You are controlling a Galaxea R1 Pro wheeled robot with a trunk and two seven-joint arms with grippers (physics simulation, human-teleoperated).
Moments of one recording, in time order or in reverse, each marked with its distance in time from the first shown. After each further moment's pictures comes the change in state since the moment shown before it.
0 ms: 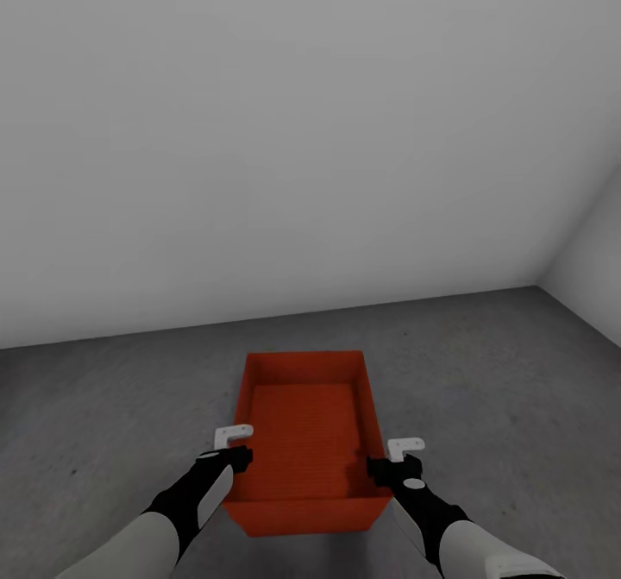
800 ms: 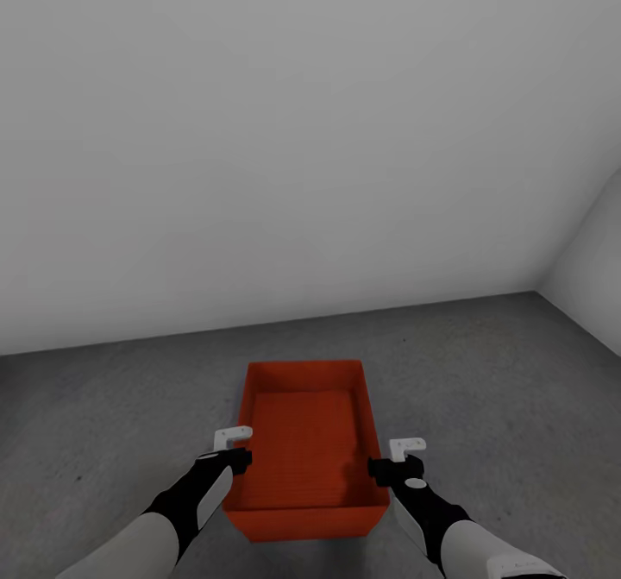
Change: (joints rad) left arm 0.000 0.001 0.002 0.009 0.002 0.003 0.000; right arm 0.000 -0.006 0.000 0.000 -0.003 0.003 0.001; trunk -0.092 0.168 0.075
